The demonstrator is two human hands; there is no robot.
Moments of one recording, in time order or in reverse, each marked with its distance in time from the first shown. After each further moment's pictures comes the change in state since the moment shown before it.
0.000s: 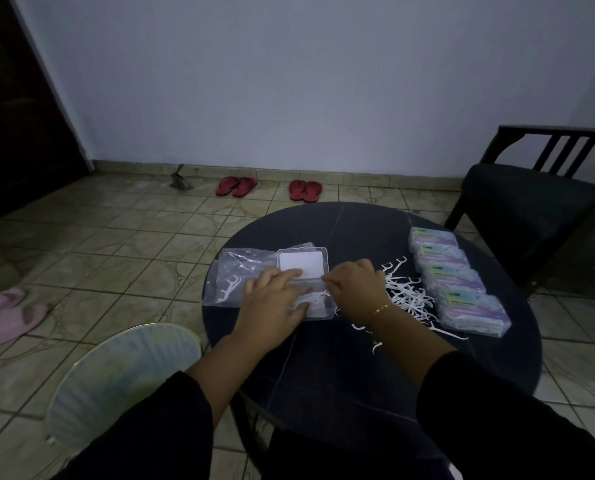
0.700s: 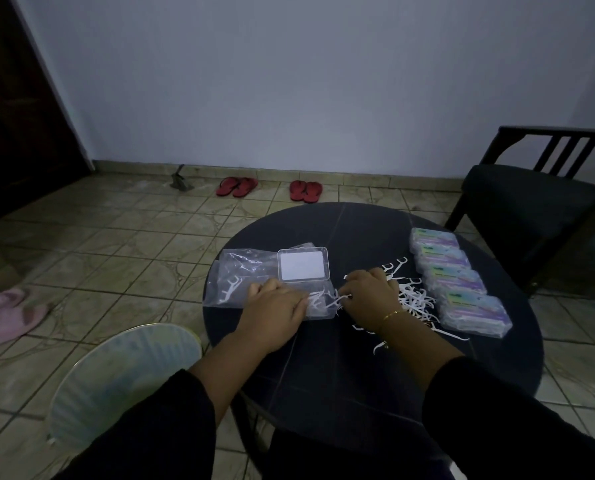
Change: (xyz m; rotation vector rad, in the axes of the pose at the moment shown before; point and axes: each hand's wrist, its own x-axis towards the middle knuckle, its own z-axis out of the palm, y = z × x) left_hand 0.002 0.003 0.002 0.014 -0.172 -0.043; right_hand -0.006 0.019 0.008 -0.085 -0.086 0.066
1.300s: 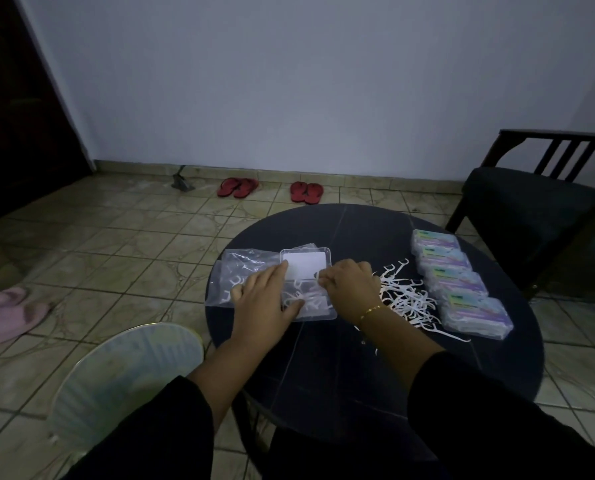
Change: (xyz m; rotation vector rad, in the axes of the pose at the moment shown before) left_hand -0.007 -0.007 -0.001 -0.070 0.173 -0.235; right_hand 0.008 -0.033 -0.004 0.216 0.128 0.028
